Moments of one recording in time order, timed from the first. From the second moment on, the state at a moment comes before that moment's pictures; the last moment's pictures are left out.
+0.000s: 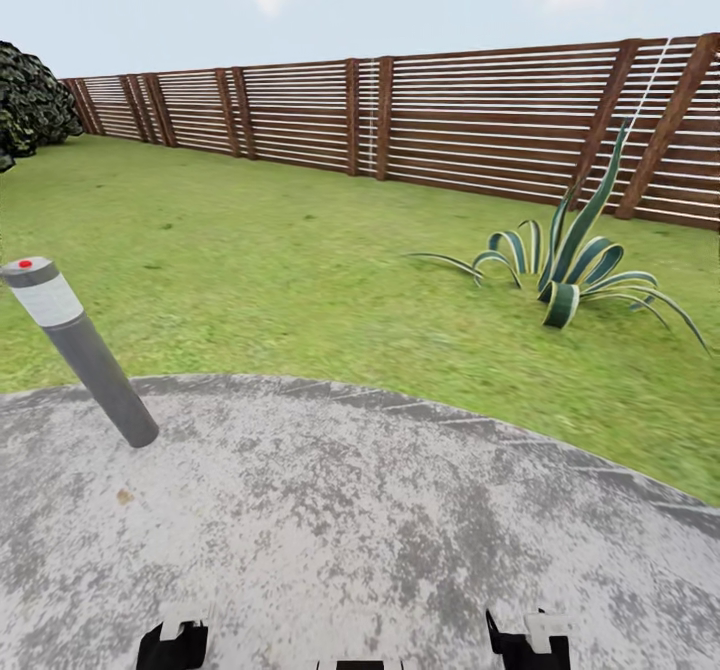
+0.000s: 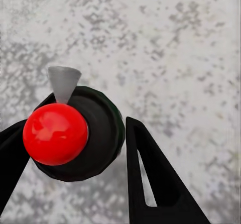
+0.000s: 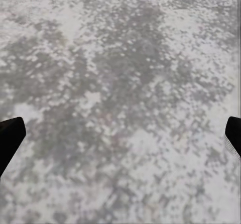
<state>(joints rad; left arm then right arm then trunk) -0.34 0.10 0.06 -0.33 0.01 -0.22 0.03 -0.34 -0.08 0.00 -0.19 0.01 -0.58 0.00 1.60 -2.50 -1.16</state>
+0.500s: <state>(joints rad) -0.34 0.10 0.06 -0.33 0.01 -0.22 0.03 -0.34 -0.08 0.00 -0.19 0.01 -0.58 0.00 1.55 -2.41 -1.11</state>
